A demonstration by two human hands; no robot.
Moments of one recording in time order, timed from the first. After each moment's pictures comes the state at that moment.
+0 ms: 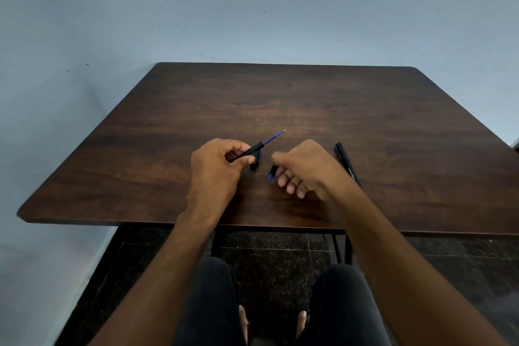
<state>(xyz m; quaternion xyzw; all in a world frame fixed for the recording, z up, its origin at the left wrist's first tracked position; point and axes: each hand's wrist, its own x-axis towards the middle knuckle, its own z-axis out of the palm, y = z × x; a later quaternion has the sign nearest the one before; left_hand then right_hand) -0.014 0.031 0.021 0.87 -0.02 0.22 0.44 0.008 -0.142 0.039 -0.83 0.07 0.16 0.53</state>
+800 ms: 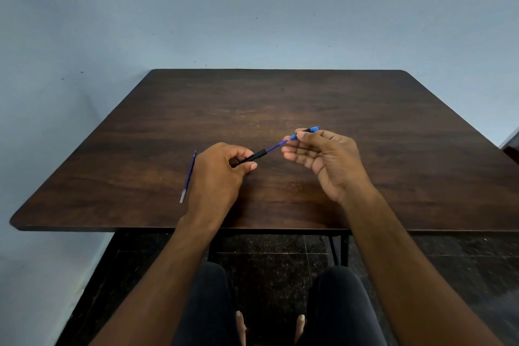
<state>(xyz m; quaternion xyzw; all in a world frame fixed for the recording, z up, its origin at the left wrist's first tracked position) -0.010 0.021 0.018 0.89 -0.06 0.22 0.41 0.005 -0.183 0.035 -0.52 0.02 0.00 0.85</state>
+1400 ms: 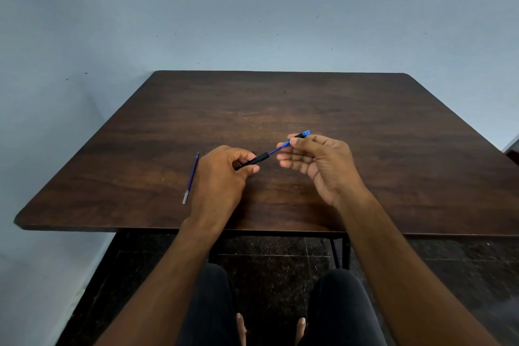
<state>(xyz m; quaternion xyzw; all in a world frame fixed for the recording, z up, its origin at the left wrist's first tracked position) -0.010 0.020 0.013 0.88 -0.06 0.22 0.41 0.005 -0.176 0.030 -0.56 0.00 0.02 0.83</state>
